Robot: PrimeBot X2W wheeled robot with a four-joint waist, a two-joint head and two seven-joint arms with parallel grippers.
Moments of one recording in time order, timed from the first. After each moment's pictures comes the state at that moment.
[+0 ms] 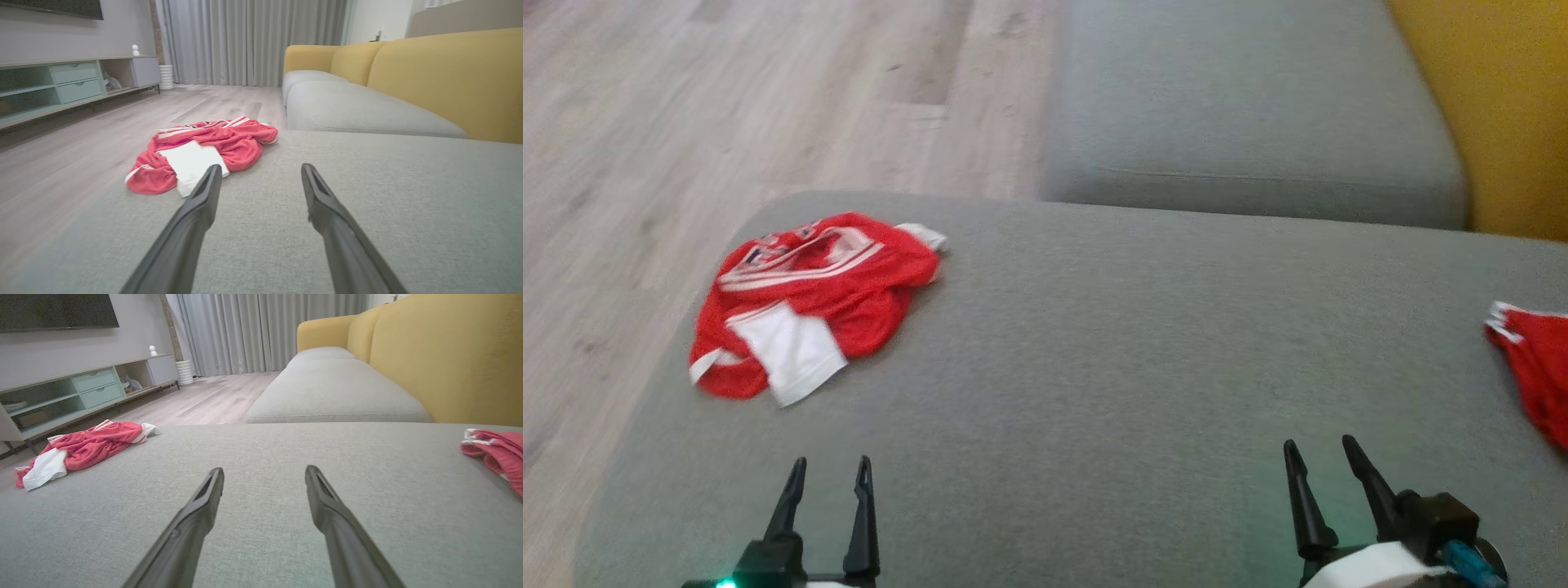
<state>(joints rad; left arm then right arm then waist) 0.08 0.05 -0.13 0.35 -0.10 0.03 -0.26 0.10 -0.05 0.09 0.37 0.15 0.12 -0.25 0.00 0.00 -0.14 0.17</state>
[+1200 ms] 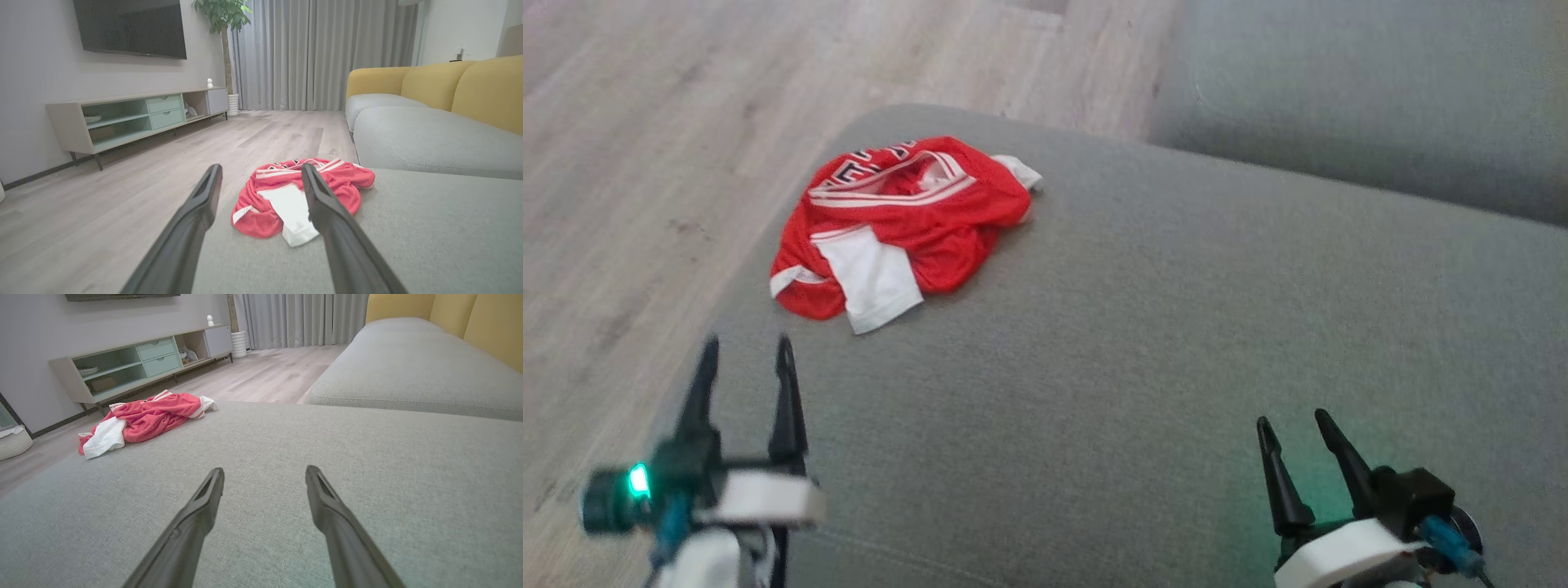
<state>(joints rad) -0.07 0.09 0.00 0.30 -0.05 -0.01 -0.26 0.05 -0.05 0.13 0.37 0.15 0.12 -0.25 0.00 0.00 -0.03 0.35</state>
